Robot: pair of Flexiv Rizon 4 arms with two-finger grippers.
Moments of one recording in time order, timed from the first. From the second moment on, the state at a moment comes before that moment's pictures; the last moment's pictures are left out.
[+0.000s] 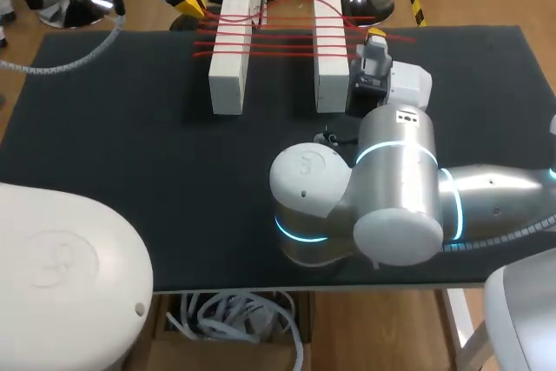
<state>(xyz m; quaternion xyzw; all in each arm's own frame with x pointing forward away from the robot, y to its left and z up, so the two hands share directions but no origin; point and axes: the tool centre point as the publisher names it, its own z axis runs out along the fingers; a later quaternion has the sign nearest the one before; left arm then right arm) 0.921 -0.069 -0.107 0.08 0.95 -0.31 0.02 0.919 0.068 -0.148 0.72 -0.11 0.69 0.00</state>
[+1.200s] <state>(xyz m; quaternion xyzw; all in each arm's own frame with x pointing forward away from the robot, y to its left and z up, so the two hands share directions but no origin) 0.900 -0.065 -0.095 0.09 0.95 -0.29 0.03 0.919 0.068 -0.148 0.72 -0.11 0.69 0.00</state>
